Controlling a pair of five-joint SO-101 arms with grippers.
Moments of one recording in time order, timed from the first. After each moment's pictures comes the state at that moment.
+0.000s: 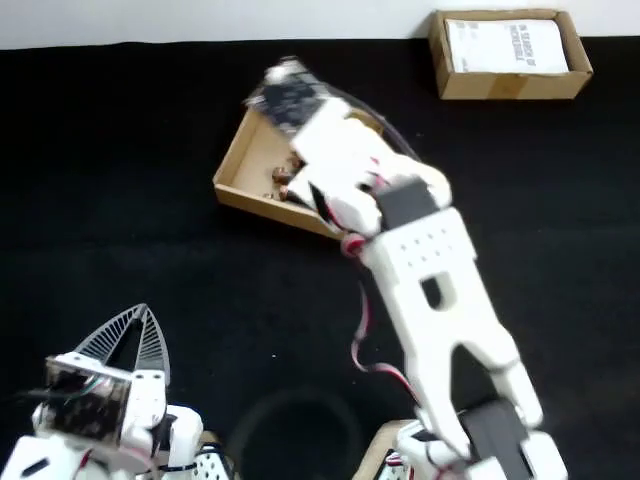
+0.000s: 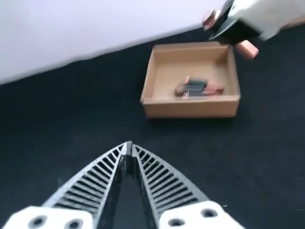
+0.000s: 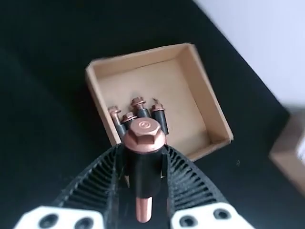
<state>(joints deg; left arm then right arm) -1.4 -103.1 42.7 91.5 -7.5 -31.7 -10.0 -2.9 63.1 36.8</state>
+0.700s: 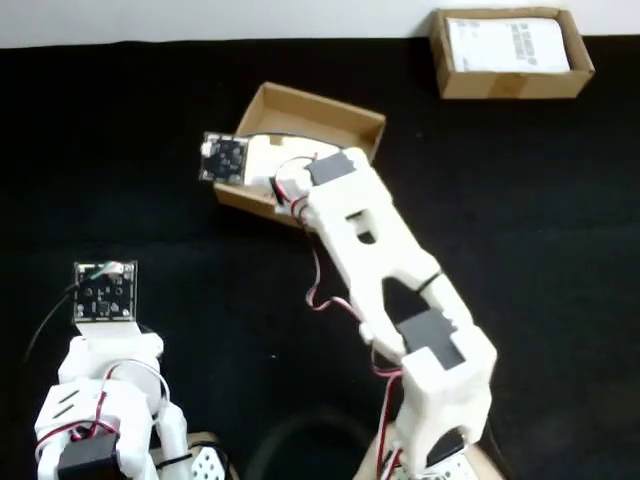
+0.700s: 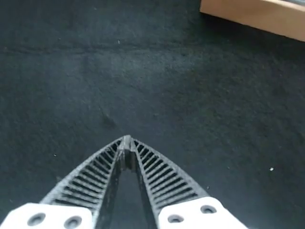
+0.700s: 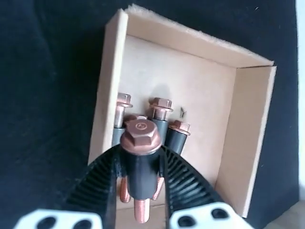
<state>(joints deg) -19.4 -103.8 67.0 88.5 -7.5 -32.2 18.8 -7.4 48.1 61.3</state>
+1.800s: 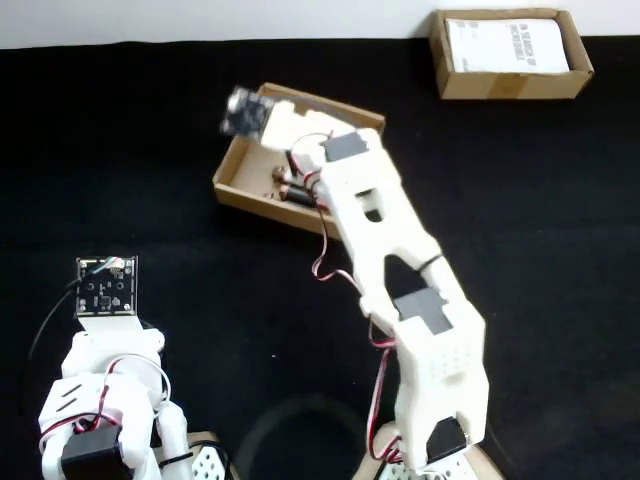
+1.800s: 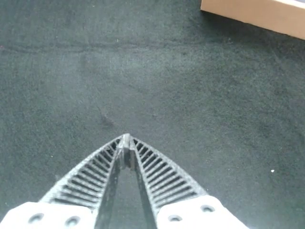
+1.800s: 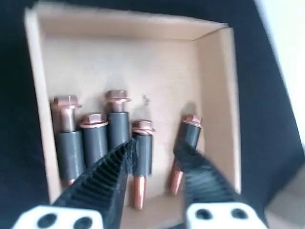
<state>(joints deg) -19.4 -103.8 68.5 87.1 -7.5 -27.9 25.4 -21.8 51.8 48.4</state>
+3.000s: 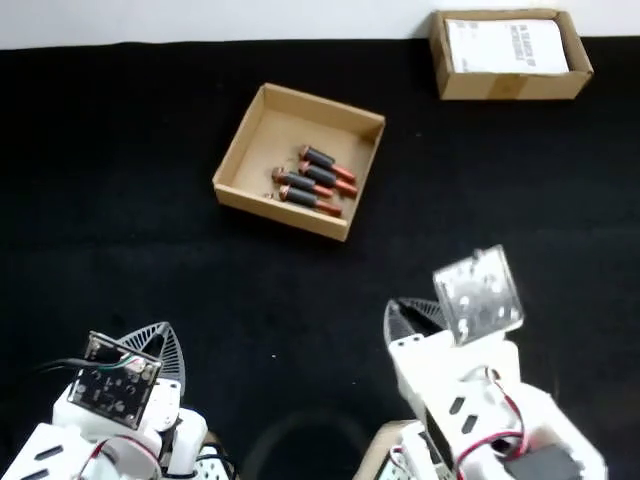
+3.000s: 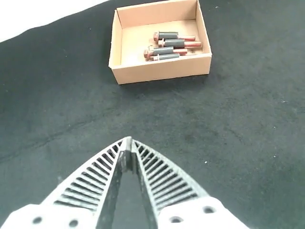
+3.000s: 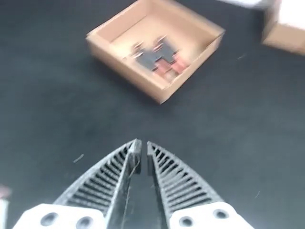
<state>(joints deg) 6.8 -103.9 42.5 98.4 -7.5 -22.9 -85.2 40.6 85.3 6.7</state>
